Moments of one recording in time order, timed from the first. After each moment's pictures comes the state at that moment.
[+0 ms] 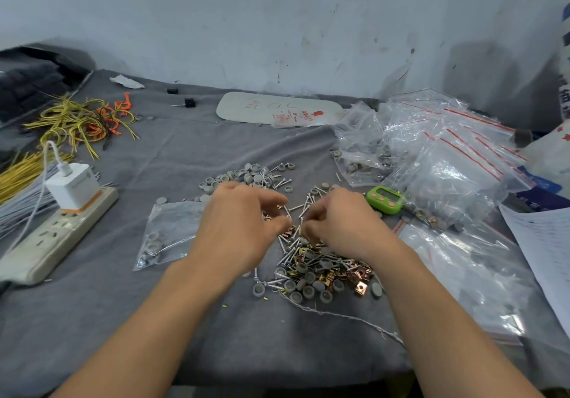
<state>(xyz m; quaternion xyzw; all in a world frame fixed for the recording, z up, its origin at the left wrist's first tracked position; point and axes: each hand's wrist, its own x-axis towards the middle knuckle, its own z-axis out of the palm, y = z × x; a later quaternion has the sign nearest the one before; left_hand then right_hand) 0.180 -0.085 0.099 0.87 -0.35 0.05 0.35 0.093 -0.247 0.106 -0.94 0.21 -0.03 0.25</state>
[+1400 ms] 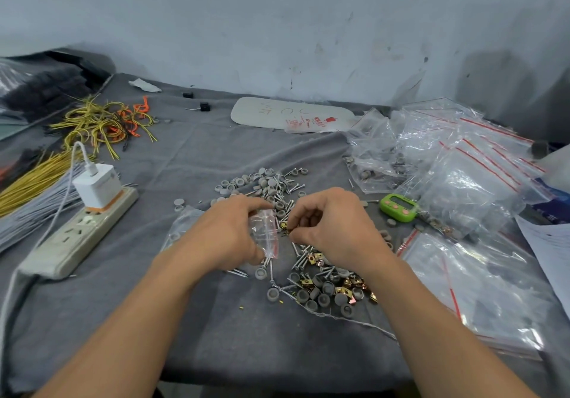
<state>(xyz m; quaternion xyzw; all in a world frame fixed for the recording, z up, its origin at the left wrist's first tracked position) 0.223 -0.060 0.089 0.90 -0.37 -0.09 0.20 0.104 -0.217 0.103 -0.92 0.12 -0.14 0.34</state>
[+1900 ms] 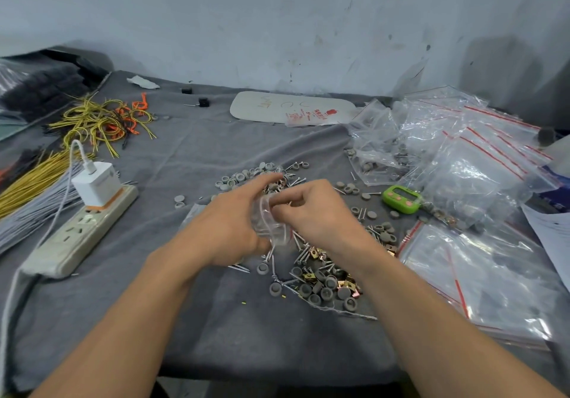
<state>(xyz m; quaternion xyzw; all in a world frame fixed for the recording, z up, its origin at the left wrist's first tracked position) 0.215 -0.054 0.101 0.85 -0.41 -0.11 0.30 0.127 -0.196 0.102 -0.85 0.17 -0.13 0.48</state>
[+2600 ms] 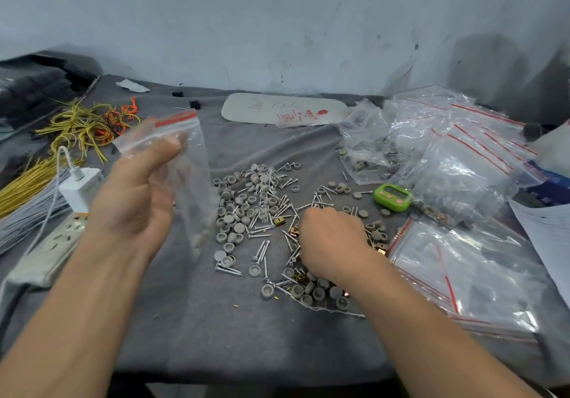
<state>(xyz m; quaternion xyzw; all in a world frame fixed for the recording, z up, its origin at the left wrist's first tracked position) 0.239 -0.019 0.129 0.46 -0.15 -0.11 0.87 0.104 -0.199 0.095 -0.97 0.24 0.03 0.03</state>
